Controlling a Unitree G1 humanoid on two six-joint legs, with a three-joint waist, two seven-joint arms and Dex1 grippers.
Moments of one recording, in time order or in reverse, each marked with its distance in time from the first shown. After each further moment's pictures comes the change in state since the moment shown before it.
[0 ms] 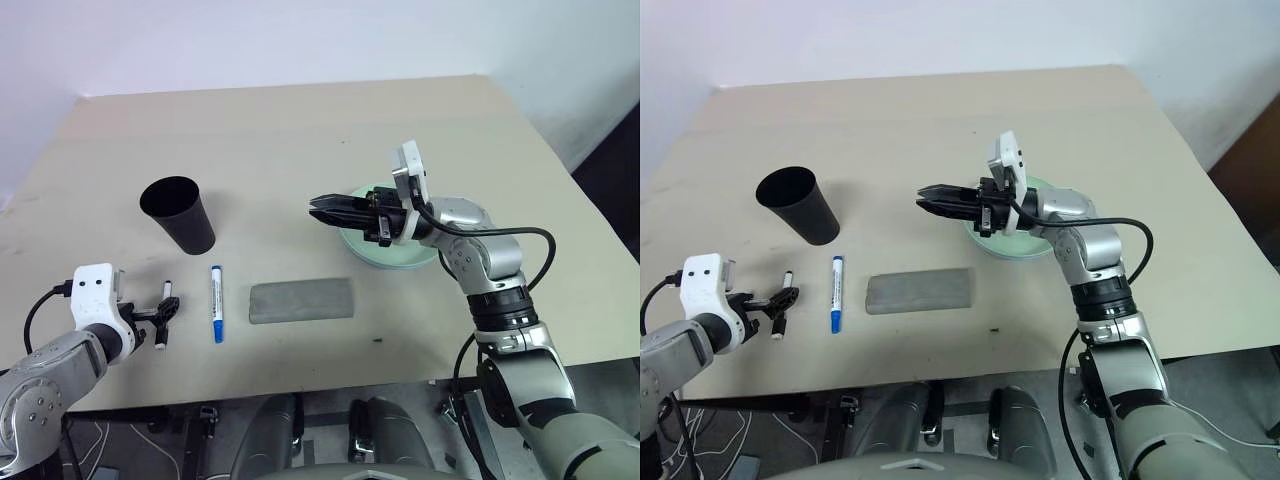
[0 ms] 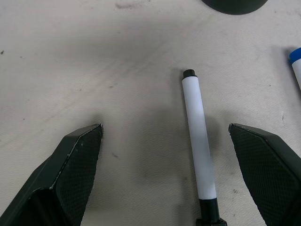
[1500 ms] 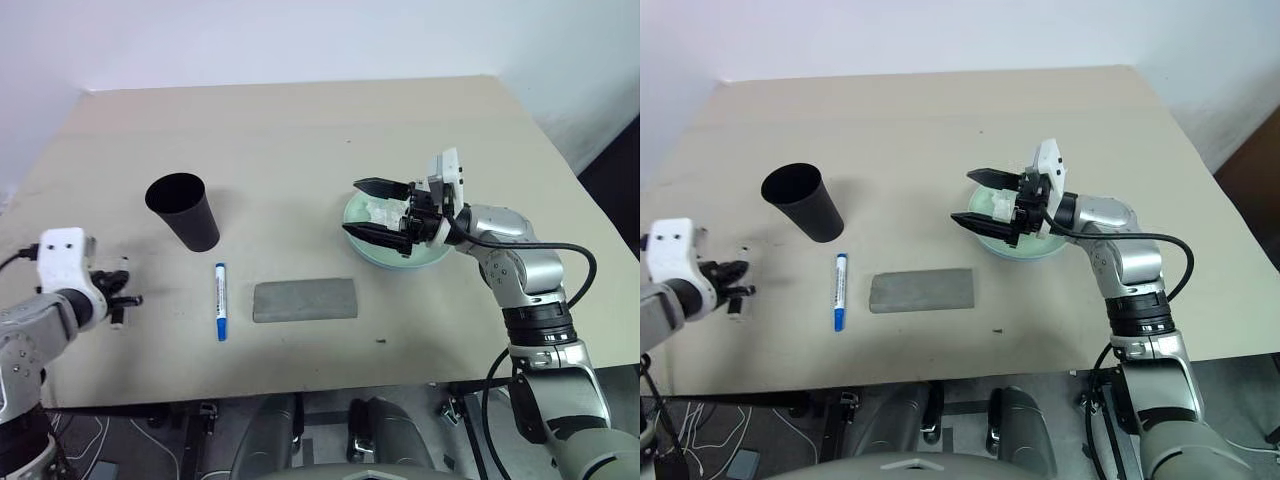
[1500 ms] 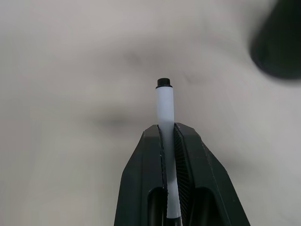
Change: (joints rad) left arm -0.167 0.189 0.038 0.133 0.211 -0.047 -0.131; right arm 0.065 -0.106 -0.049 -0.019 -0.011 -0.058 -0.071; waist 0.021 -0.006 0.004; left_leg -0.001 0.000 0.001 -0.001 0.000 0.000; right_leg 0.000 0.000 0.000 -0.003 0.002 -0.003
